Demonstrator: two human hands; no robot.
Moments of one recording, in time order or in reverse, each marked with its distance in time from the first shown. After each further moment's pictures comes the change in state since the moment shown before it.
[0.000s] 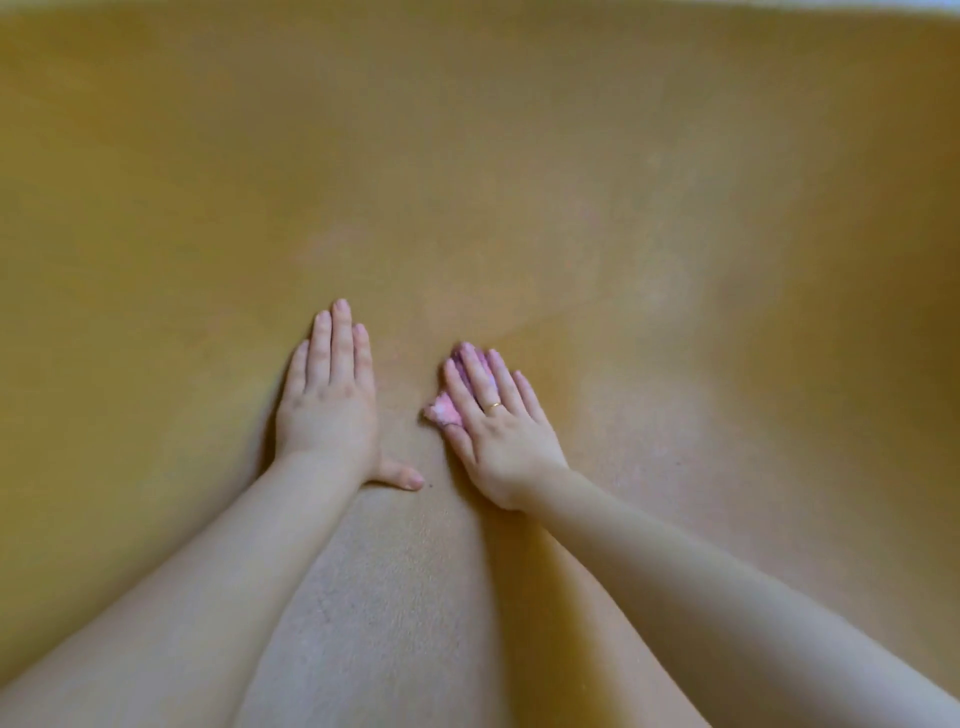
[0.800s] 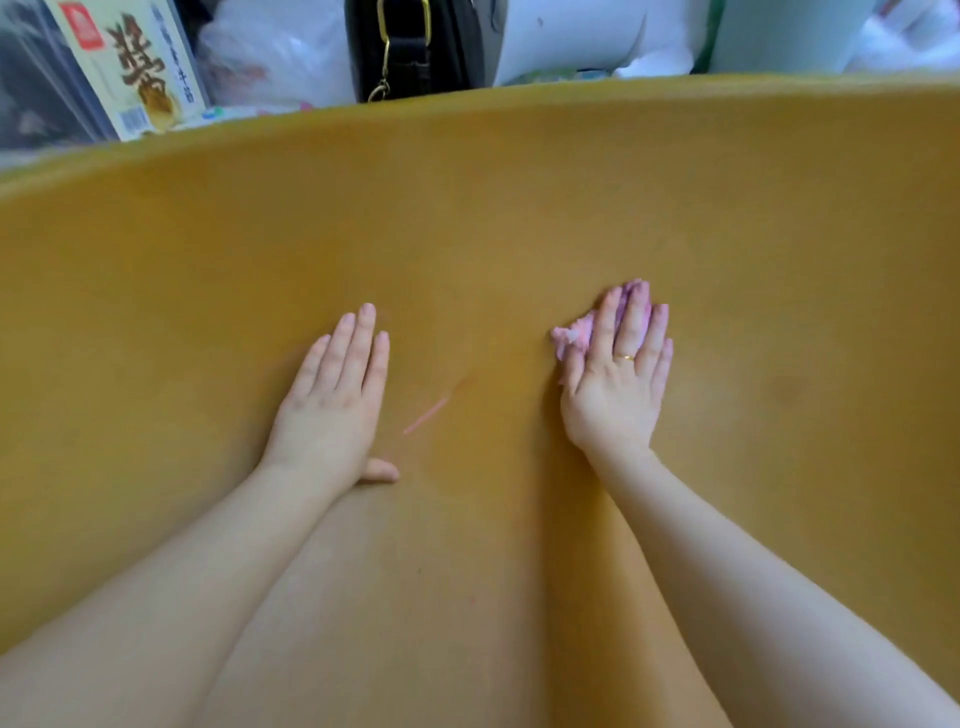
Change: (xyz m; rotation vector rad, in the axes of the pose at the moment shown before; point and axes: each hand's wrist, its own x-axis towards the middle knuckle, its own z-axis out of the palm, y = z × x) left_hand 0.026 0.002 -0.043 0.204 0.153 -0.017; right_hand 0.085 0.086 -0.041 0.036 0.590 0.341
